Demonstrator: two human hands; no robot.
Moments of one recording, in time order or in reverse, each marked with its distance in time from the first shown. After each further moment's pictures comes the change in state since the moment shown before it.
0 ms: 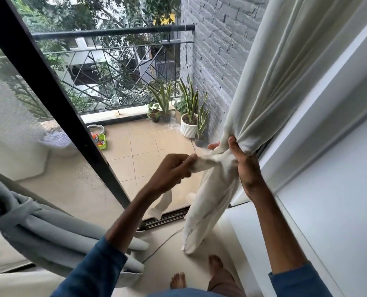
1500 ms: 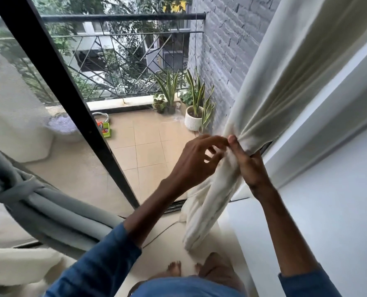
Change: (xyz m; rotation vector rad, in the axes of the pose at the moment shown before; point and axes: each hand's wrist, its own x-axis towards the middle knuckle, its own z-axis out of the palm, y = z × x) left_hand 0.004 0.040 0.046 0.372 0.210 0.451; right_hand -0.014 -0.004 -0.006 -0.116 0.029 0.010
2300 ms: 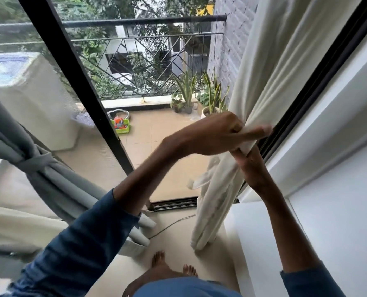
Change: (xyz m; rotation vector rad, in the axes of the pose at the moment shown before) left_hand 0.044 0.119 -0.008 0.176 -0.491 -0.169; right_hand -0.007 0.008 -0.044 -0.040 -0.309 -0.245
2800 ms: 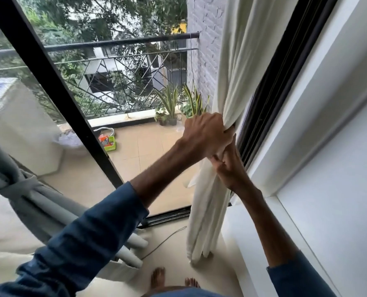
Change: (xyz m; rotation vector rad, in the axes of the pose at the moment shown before) left_hand 0.030 0.007 0.024 0.499 0.386 -0.141; right_hand -0.010 -0.005 0.010 -0.366 0.130 -0.109
